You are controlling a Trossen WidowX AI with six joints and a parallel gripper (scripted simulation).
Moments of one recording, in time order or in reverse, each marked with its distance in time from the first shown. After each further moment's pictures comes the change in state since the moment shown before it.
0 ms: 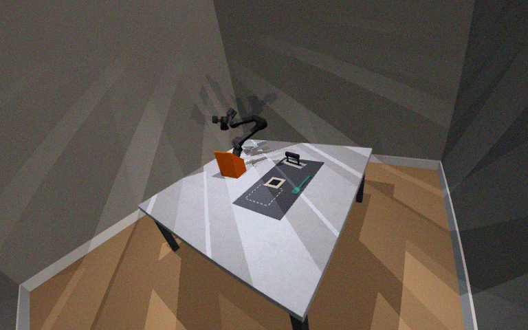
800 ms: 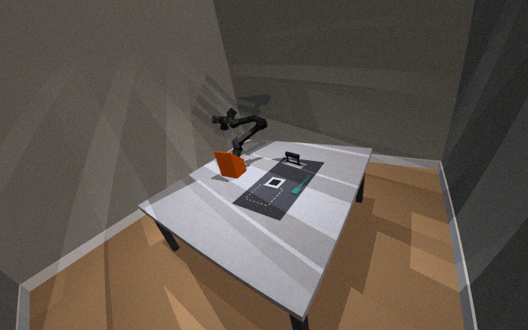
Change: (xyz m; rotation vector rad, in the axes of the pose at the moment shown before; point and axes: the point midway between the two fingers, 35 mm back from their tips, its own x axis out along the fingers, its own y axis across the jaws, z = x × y) arm 0.000 0.000 0.000 0.000 0.000 0.000
